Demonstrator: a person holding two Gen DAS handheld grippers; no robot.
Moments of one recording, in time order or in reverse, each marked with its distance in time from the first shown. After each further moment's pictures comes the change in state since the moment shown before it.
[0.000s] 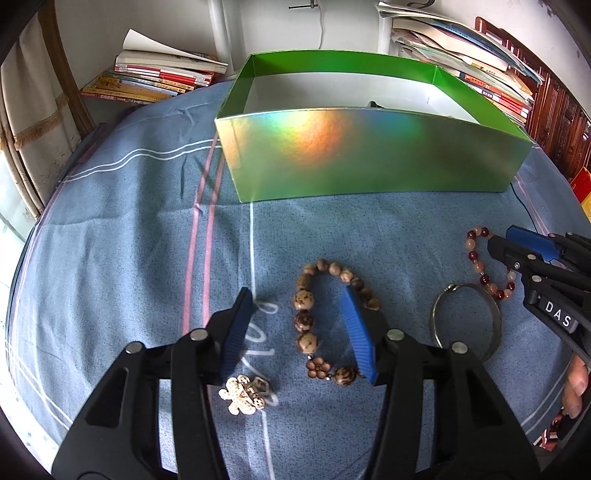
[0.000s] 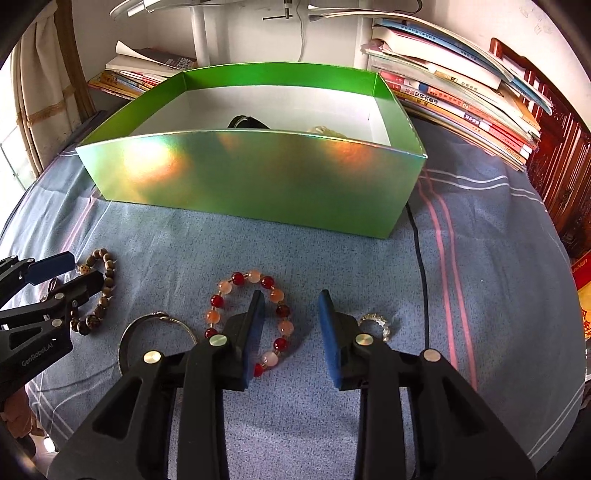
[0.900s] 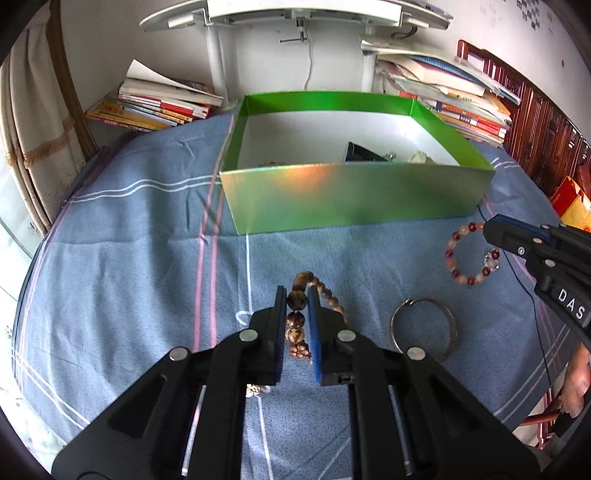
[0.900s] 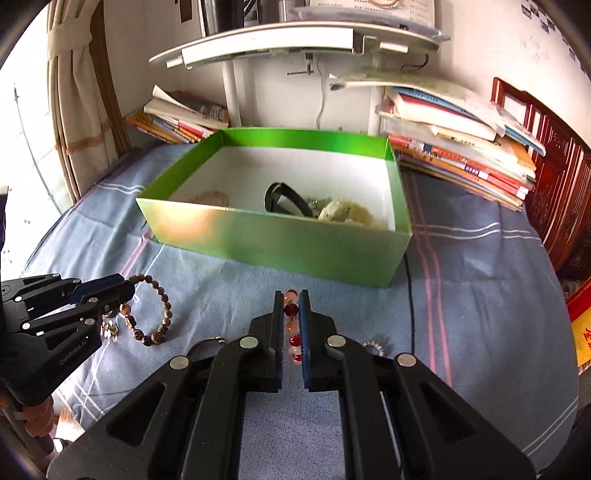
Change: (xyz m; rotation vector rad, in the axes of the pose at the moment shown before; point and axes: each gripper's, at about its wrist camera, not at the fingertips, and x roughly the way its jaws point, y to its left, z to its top) left arm -0.044 -0.003 0.005 0.002 -0.093 -0.033; right arm -0.061 0.007 0.012 -0.023 -0.161 0.069
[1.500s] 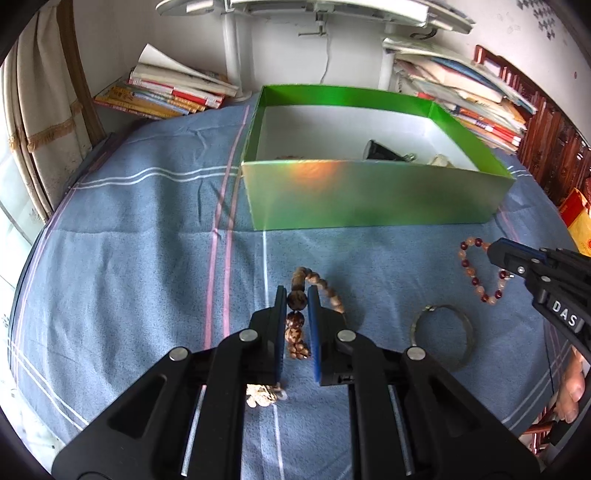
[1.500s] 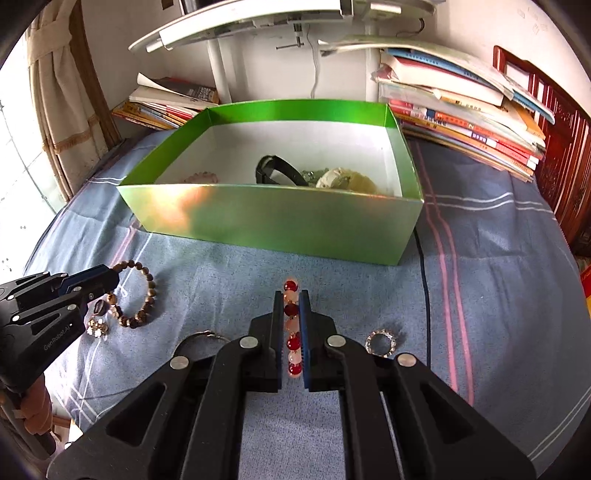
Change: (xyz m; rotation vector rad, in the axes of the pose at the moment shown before) left arm 0.020 0.016 0.002 -0.054 0.038 0.023; right arm 0.031 -0.006 -0.007 0.061 0.093 0.021
